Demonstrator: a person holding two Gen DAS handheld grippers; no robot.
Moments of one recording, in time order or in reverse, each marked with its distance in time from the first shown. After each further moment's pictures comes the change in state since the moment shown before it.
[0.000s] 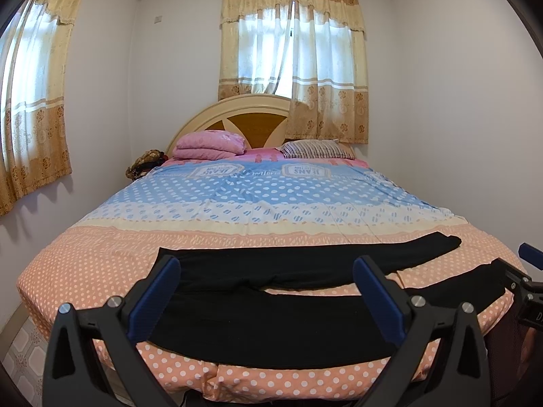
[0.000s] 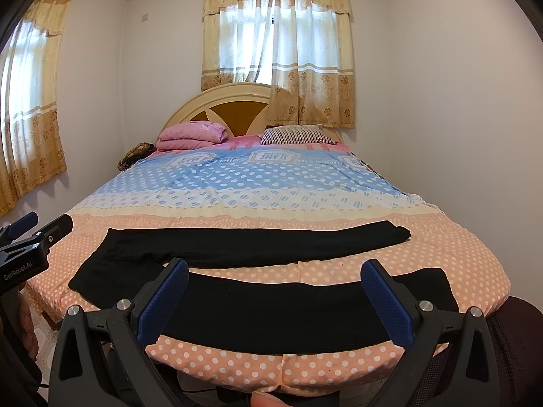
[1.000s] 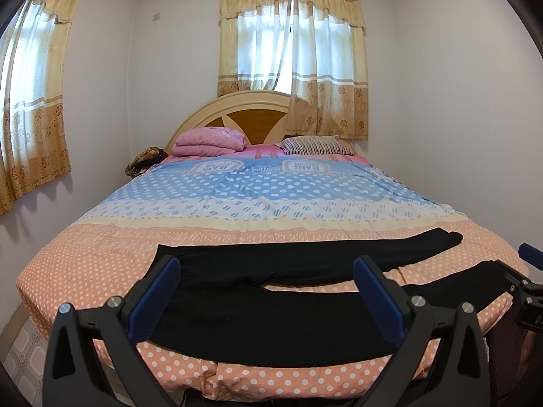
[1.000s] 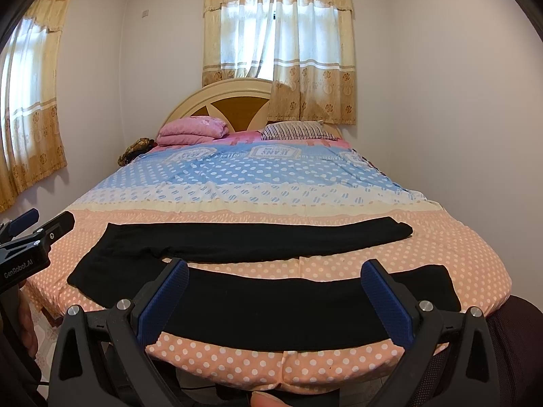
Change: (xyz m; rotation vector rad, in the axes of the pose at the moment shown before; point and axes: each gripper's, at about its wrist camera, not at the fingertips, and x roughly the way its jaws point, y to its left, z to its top) left arm 0.006 -0.001 -0.006 0.003 0.012 0.001; right arm 0.006 0.000 -0.006 -0.005 0.015 -0.001
